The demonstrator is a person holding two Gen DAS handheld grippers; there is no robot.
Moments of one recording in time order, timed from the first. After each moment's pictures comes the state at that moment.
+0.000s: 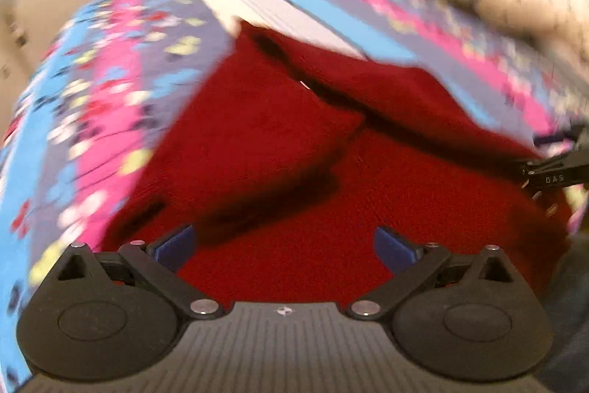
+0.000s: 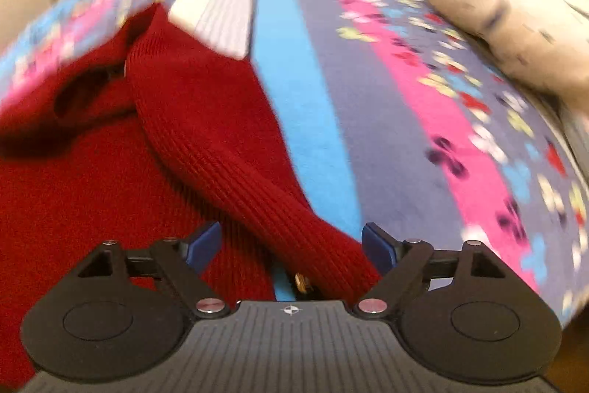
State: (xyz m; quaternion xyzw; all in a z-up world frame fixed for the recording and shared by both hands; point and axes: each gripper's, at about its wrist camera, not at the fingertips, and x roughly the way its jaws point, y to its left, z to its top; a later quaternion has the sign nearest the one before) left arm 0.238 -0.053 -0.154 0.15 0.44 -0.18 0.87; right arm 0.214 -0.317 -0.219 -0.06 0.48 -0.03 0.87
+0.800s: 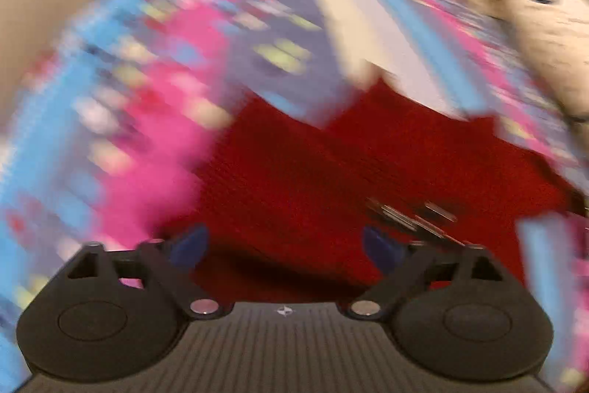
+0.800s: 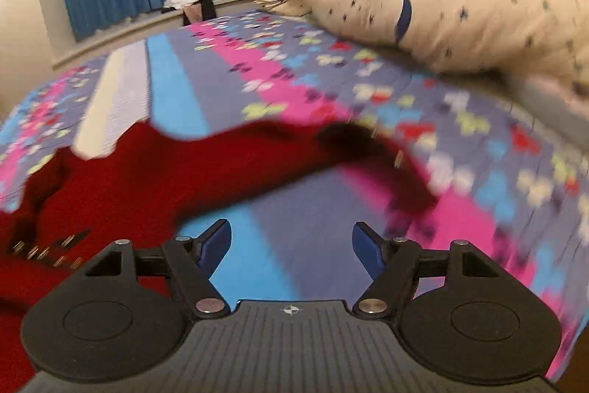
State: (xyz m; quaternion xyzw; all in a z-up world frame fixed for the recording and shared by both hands) left arm 0.393 -0.012 -0.140 -0.05 0.49 -0.07 0.87; right arm 0.231 -0.369 -0.200 0.15 0.32 -0.19 0.91
